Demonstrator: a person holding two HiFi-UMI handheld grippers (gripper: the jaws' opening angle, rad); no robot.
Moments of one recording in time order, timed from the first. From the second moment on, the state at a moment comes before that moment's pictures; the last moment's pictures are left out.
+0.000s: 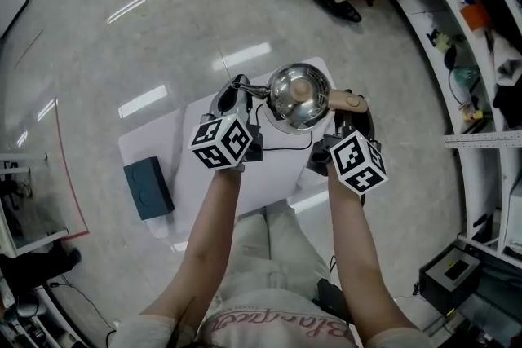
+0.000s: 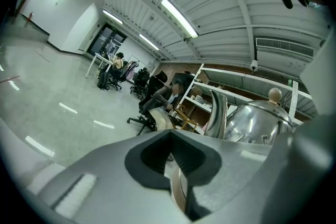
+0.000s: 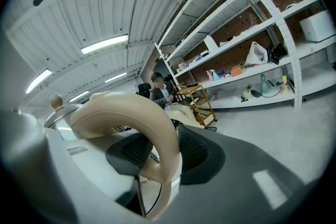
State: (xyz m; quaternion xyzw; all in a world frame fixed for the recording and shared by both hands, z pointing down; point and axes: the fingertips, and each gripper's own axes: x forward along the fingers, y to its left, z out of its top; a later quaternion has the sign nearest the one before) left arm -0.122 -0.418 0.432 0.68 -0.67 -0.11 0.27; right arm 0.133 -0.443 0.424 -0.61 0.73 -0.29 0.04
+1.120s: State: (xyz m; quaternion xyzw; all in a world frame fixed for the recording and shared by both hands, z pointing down) left arm -0.111 -0.364 0.204 0.71 -0.66 -0.16 0.17; right arm 0.145 -0.388 0.219 -0.58 0.75 -0.29 0.10
